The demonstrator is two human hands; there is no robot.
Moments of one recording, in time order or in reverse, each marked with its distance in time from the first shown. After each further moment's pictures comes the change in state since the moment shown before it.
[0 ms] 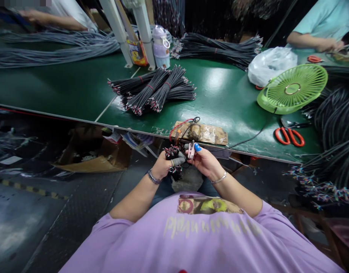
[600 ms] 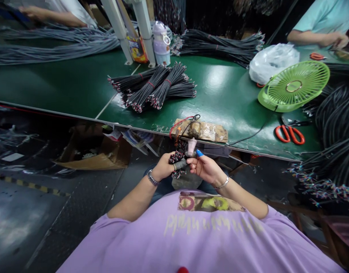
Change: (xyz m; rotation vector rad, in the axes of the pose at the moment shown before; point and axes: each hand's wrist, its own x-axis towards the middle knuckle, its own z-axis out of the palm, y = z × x) left_hand -0.012 -0.008 -0.003 0.196 -0.128 0.017; right_hand -0.022 0.016 -0.018 -0.021 -0.139 0.178
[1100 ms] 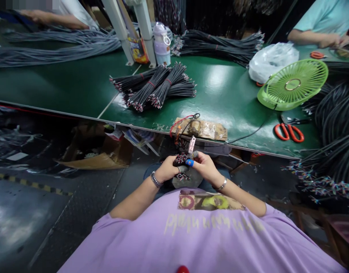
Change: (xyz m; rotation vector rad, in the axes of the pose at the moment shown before) left_hand -0.009 -0.008 0.010 0.055 -0.030 -0.158; right_hand -0.002 0.009 0.010 -0.501 0.103 -0.460
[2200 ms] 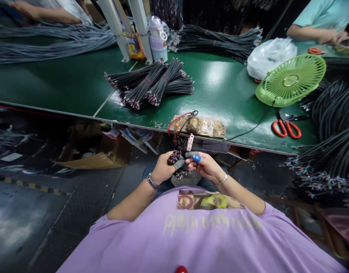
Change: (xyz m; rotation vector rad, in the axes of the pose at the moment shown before) left_hand -0.011 0.013 0.004 0.268 0.231 0.264; right_hand -0.006 0.003 -0.013 0.534 -0.120 0.301
